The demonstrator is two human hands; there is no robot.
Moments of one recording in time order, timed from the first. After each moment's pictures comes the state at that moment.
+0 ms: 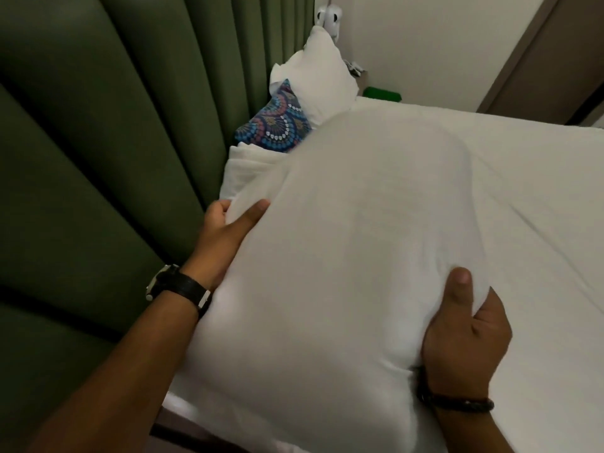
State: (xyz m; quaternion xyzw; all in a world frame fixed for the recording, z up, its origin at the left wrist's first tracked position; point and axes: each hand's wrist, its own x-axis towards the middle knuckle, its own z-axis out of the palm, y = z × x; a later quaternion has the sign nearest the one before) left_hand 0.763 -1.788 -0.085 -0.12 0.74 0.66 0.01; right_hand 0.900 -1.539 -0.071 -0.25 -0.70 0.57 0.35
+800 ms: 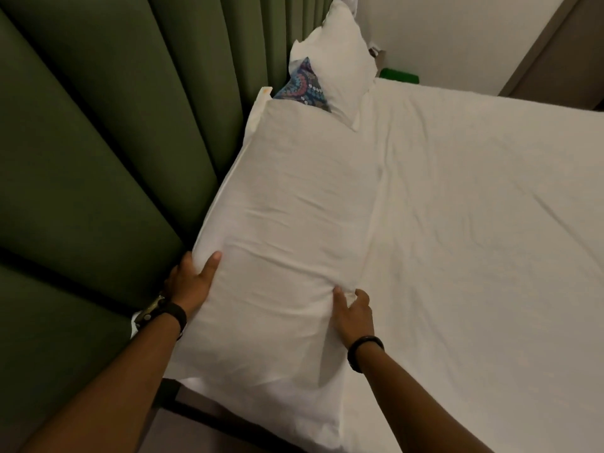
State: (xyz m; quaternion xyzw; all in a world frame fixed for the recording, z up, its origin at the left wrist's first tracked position) left_hand 0.795 -1.922 -0.225 -0.26 0.89 0.37 0.08; right_hand 0.862 -1.627 -0.218 -0.32 -0.78 0.53 -0.13
